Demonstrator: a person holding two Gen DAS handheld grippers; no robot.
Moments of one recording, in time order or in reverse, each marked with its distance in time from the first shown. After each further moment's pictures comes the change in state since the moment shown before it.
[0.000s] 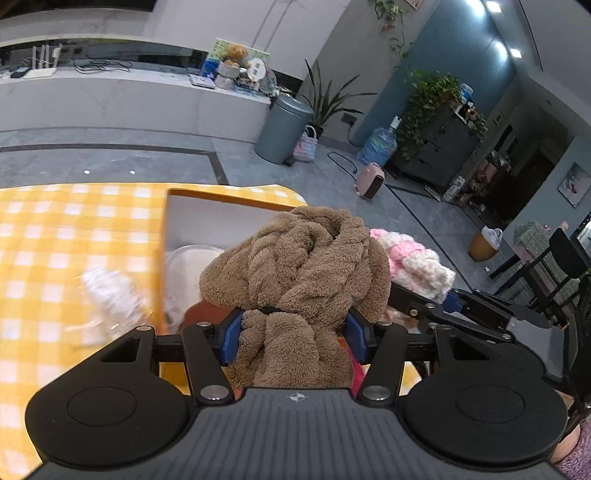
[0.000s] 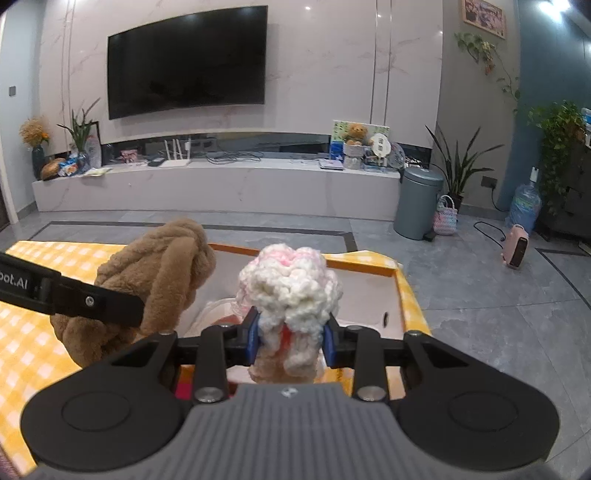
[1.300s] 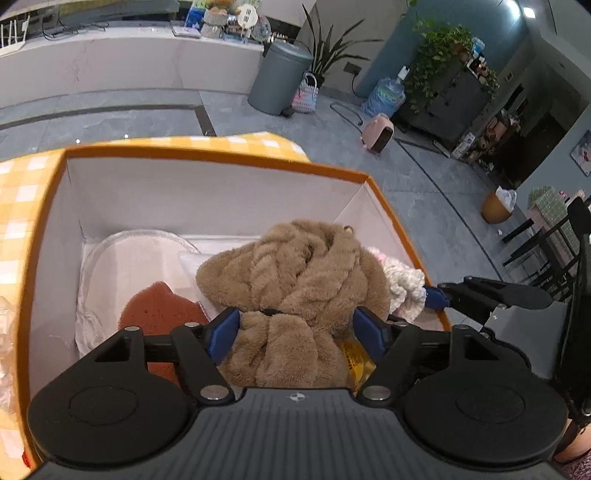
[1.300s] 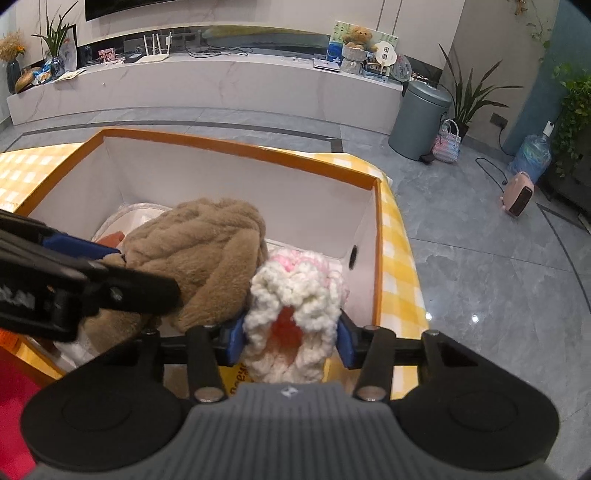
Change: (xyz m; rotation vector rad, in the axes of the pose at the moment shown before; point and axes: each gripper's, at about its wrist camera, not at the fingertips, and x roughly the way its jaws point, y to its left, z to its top) left arm 0.114 -0.011 0.006 0.015 0.142 0.019; right arm 0.138 -0.065 -0.009 -0.090 0.342 -0.045
